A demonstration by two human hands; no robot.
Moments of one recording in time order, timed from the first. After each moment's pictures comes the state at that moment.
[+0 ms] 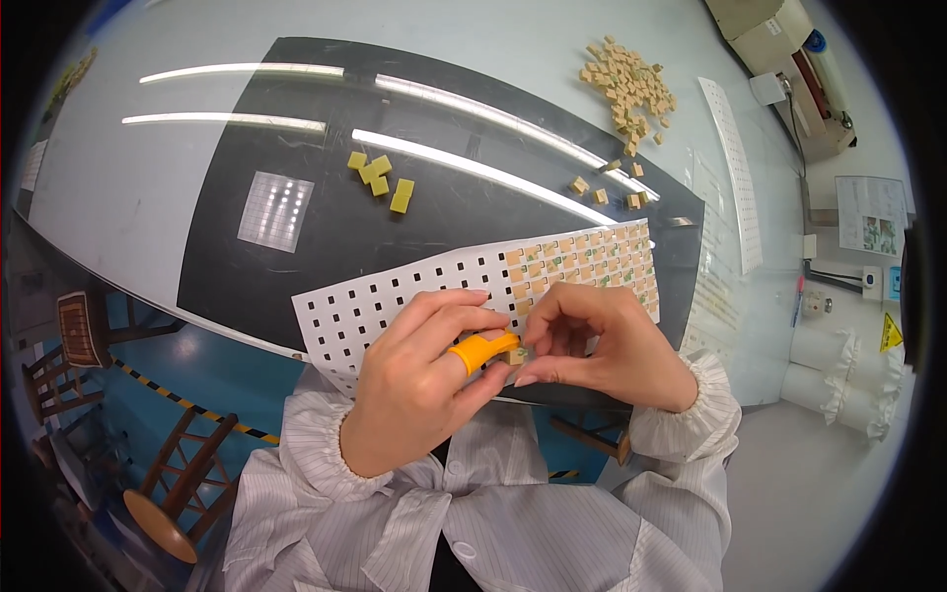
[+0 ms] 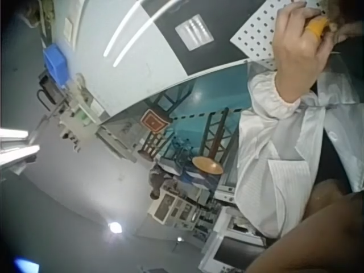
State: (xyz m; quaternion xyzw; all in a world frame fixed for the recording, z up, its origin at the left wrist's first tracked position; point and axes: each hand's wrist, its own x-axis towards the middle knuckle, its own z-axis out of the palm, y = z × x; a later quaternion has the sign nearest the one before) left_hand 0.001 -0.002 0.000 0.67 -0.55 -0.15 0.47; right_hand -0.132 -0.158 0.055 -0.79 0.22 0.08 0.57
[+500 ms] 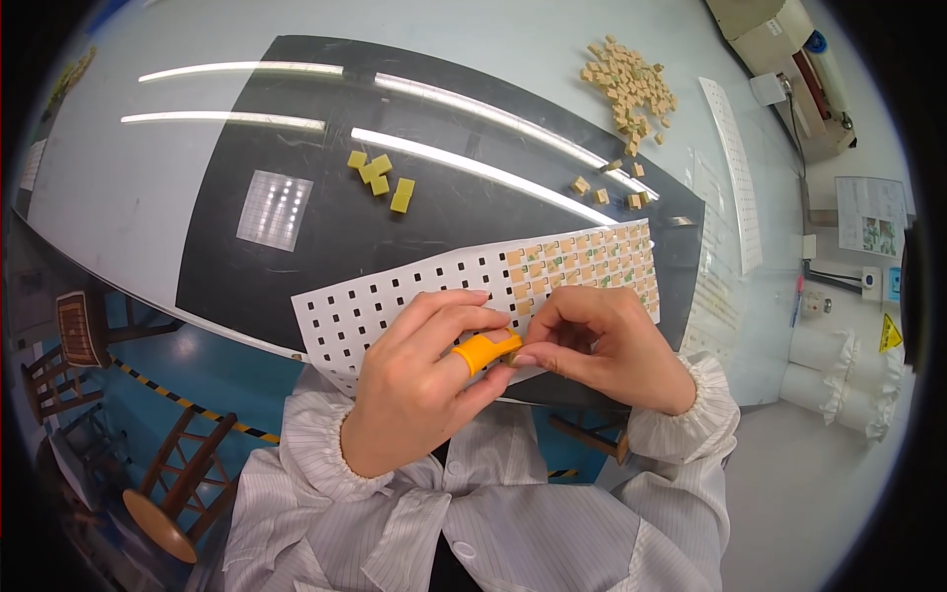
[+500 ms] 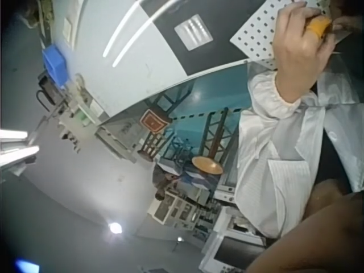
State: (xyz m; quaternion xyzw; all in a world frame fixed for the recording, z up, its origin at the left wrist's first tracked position) left_hand 0.000 -0.002 0.000 0.67 -0.55 -0.14 0.48; right_hand -0.130 -0.157 0.057 -0.79 0.25 0.10 0.55
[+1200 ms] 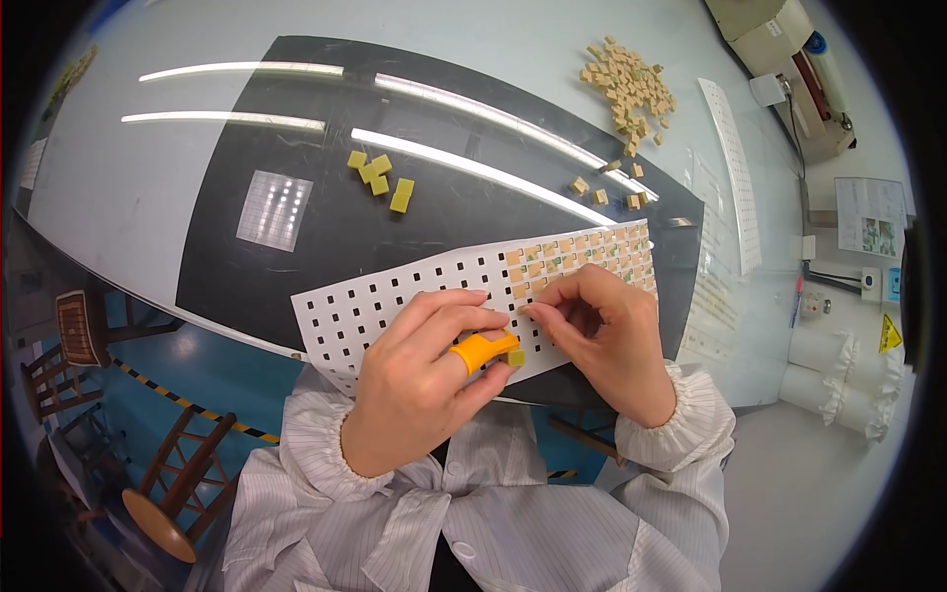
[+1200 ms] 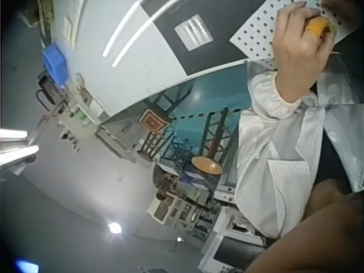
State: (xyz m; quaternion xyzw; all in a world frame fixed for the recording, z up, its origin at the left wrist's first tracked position) left_hand 0.000 -0.001 0.000 0.67 -0.55 -0.15 0.47; right_hand -0.133 -0.140 0.041 -0.86 0.32 -0.09 0.39
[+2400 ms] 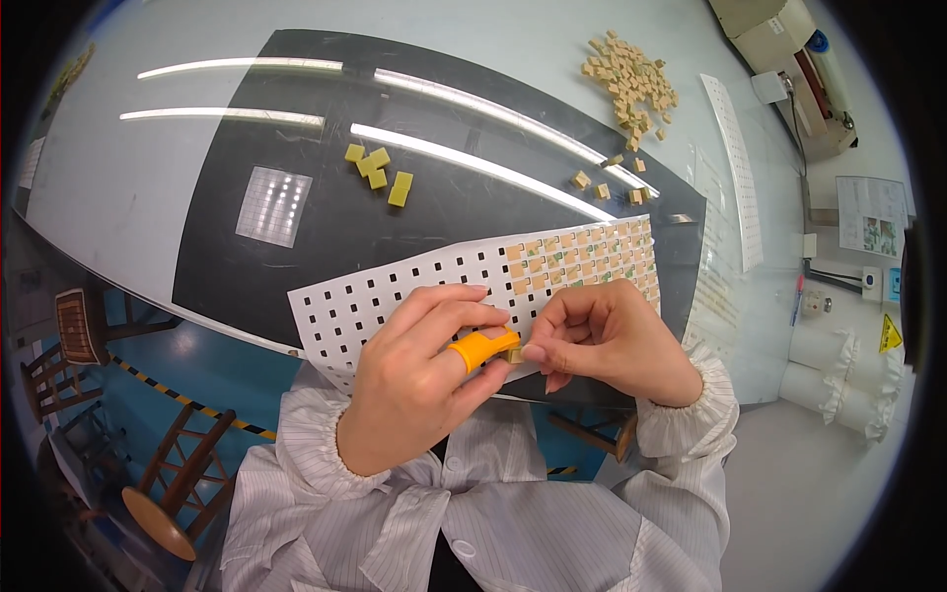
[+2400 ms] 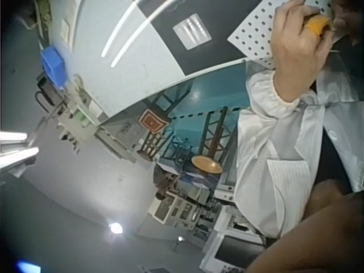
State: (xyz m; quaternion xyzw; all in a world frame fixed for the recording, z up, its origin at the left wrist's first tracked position) left_hand 0.002 -0.001 0.000 0.67 -0.56 -0.14 0.48; right_hand -0.130 -0.159 0.059 -0.57 0.38 0.16 0.71
